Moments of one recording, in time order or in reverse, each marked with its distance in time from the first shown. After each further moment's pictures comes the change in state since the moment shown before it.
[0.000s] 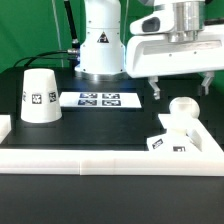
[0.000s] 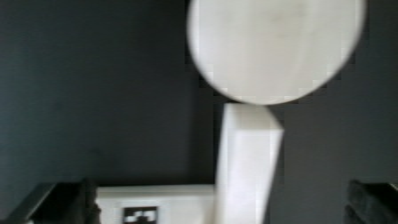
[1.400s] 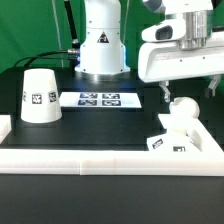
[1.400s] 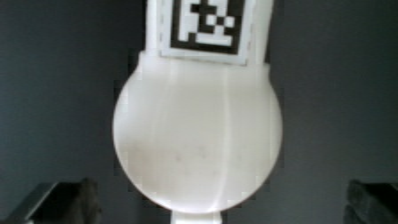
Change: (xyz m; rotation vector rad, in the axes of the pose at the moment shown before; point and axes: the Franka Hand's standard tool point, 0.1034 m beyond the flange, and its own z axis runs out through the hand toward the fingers) arm -0.034 -0.018 0.013 0.009 -0.032 -0.040
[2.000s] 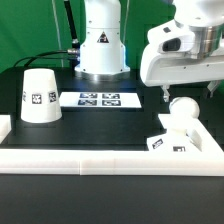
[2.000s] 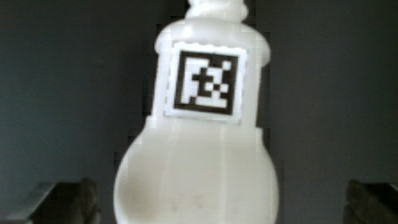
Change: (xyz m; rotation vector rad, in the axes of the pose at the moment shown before) arm -0.011 -0.003 0.004 -0.018 -0.409 -0.003
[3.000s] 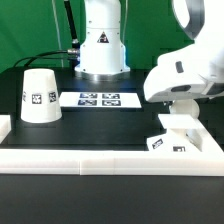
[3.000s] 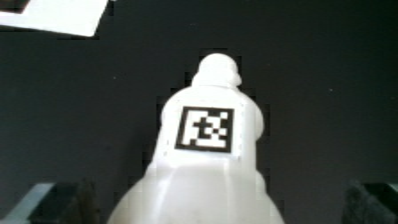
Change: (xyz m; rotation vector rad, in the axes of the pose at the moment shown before) arm -0.003 0.002 0.013 0.004 -0.583 0.004
